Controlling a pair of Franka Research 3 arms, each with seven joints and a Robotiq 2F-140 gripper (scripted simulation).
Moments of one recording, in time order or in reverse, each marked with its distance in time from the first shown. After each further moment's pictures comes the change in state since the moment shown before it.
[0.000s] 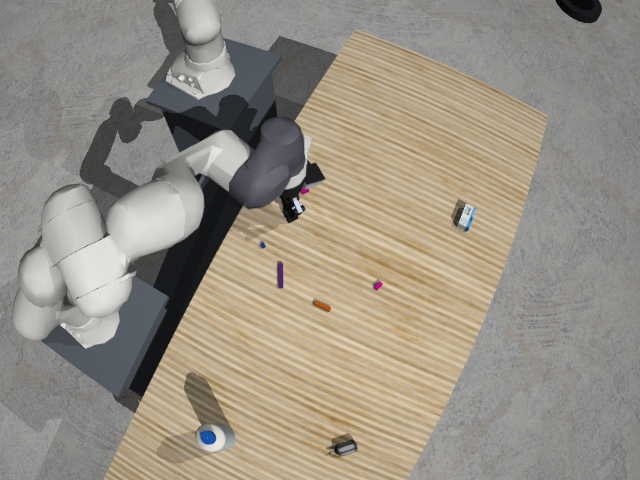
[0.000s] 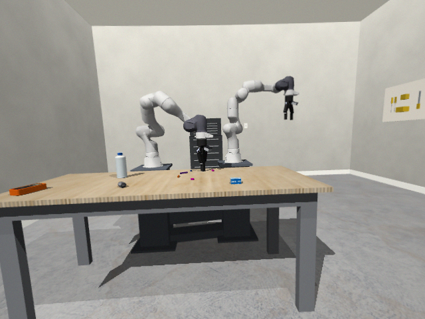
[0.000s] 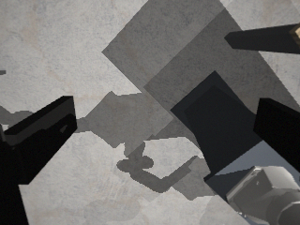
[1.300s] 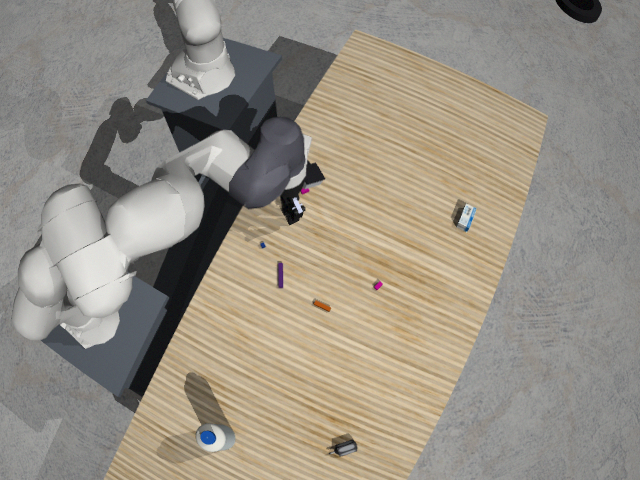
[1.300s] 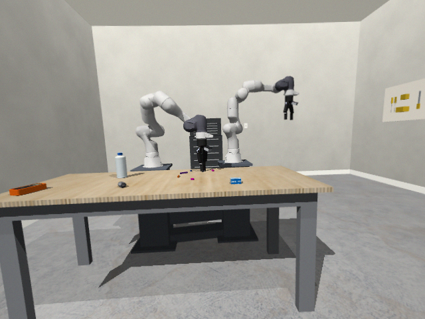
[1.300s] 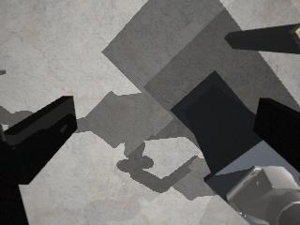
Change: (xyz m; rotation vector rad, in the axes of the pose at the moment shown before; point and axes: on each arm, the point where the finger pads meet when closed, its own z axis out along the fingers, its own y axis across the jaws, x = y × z) left arm 0.000 0.000 0.000 0.000 0.000 0.000; right arm 0.000 0.000 0.000 0.000 0.000 0.000
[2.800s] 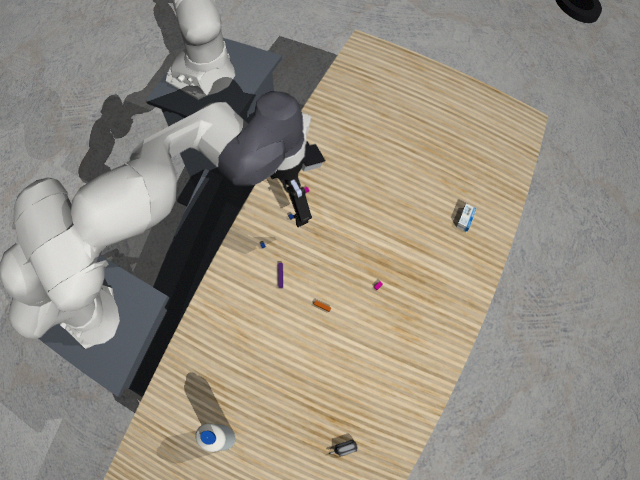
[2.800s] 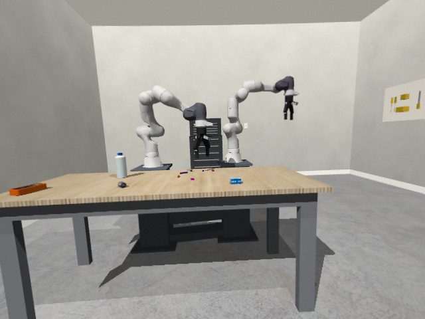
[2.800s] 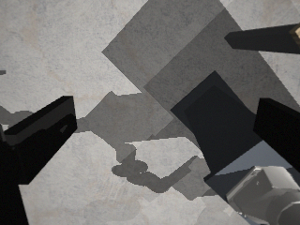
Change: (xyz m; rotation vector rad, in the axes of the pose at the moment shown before) left arm 0.000 0.000 0.000 0.000 0.000 0.000; right arm 0.000 0.000 -0.088 0.000 0.001 0.008
